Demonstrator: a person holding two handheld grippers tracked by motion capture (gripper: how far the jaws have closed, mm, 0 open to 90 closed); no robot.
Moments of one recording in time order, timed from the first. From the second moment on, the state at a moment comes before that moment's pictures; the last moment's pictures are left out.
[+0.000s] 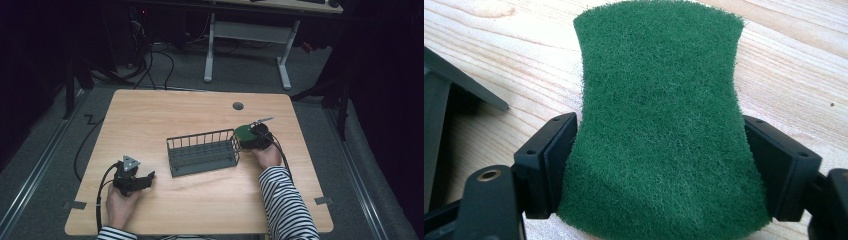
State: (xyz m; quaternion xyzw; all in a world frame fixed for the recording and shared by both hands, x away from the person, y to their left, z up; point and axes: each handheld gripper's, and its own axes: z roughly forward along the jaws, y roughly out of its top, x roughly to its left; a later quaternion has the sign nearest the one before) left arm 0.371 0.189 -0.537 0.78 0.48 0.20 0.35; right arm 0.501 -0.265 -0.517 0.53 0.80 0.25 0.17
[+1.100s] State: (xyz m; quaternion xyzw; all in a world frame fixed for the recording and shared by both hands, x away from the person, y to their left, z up) left arm 0.370 0.189 -0.537 0.78 0.48 0.21 0.35; right arm 0.448 -0.304 -0.431 0.52 0.75 0.36 0.19
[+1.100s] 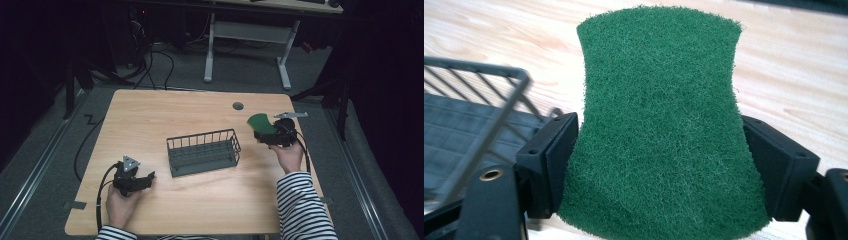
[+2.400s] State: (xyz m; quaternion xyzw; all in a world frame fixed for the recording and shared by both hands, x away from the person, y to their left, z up) left arm 0.369 0.189 -0.537 0.77 0.49 0.21 0.35; right arm 0.450 -0.176 -0.417 0.38 0.85 0.35 0.12
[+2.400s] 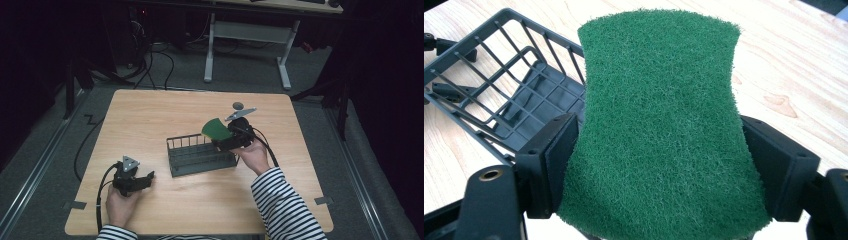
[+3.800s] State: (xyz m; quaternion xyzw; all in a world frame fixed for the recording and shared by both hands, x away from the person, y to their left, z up) left arm 0.369 0.189 -0.537 0.77 0.49 0.21 0.35; right arm 0.456 -0.165 -0.439 0.39 0.86 0.29 0.12
